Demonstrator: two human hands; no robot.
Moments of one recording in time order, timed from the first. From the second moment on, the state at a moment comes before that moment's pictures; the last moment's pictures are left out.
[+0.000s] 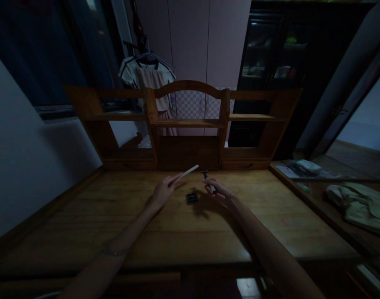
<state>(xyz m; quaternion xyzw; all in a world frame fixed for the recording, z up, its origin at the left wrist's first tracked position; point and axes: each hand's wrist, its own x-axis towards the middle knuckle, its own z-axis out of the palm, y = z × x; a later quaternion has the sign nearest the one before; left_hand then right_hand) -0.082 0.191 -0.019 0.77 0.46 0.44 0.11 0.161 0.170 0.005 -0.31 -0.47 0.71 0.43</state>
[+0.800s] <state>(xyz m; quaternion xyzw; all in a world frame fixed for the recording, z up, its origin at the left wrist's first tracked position) -0.084 0.193 -0.021 0.76 0.46 0.43 0.14 0.160 0.172 -0.003 -0.31 -0.50 0.69 0.42</state>
